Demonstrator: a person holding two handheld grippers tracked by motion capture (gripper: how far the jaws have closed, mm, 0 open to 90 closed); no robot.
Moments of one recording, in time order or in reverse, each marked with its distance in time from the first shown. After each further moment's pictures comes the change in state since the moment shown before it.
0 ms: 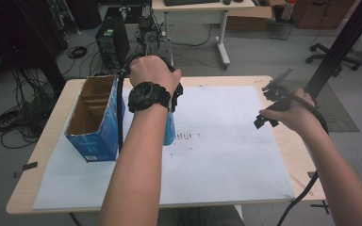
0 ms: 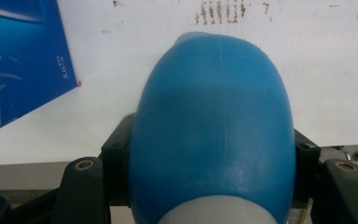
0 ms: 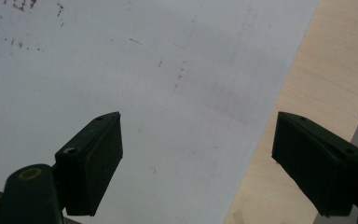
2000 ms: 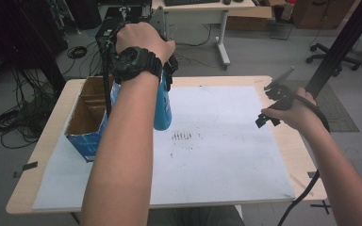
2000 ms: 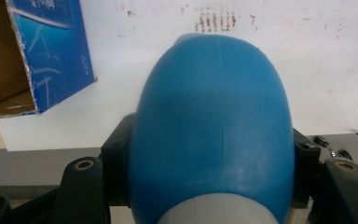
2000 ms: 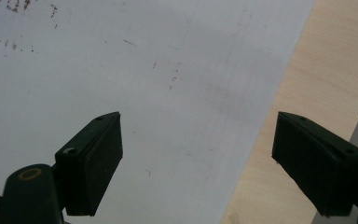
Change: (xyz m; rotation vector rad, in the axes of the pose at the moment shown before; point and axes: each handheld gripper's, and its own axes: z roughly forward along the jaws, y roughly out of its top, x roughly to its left) left arm 0.015 0.002 -0.060 -0.005 -0.024 -0.017; right arm -0.007 0.002 0.003 0.000 0.007 0.004
